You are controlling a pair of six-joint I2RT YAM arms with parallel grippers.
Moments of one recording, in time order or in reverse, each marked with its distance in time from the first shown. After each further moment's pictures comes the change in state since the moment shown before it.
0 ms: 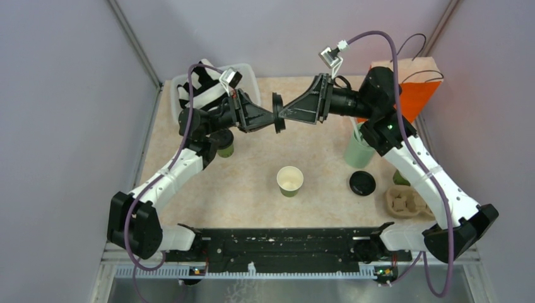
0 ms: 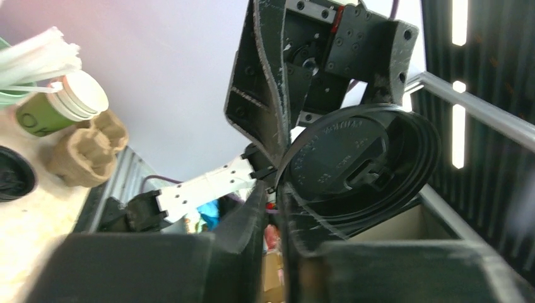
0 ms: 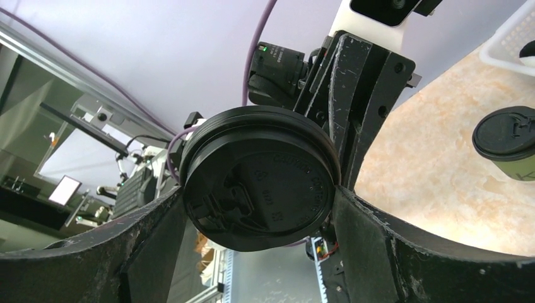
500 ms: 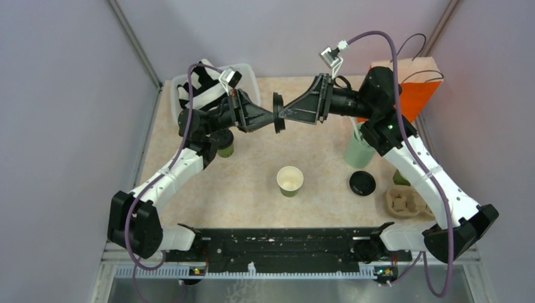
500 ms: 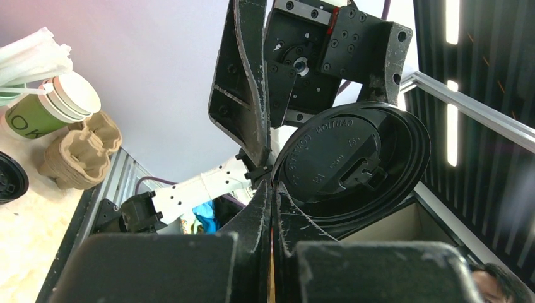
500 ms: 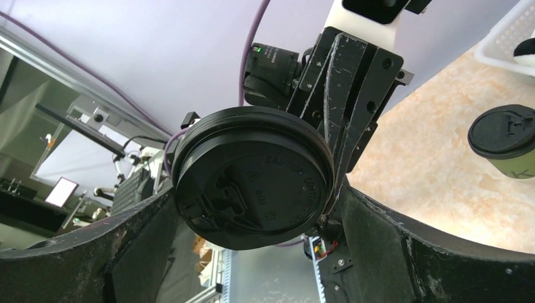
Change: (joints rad) left arm 0.000 0.000 0.000 0.011 -0.003 -0.011; right arm -0.006 -0.002 0.000 -0.018 0.009 -0.014
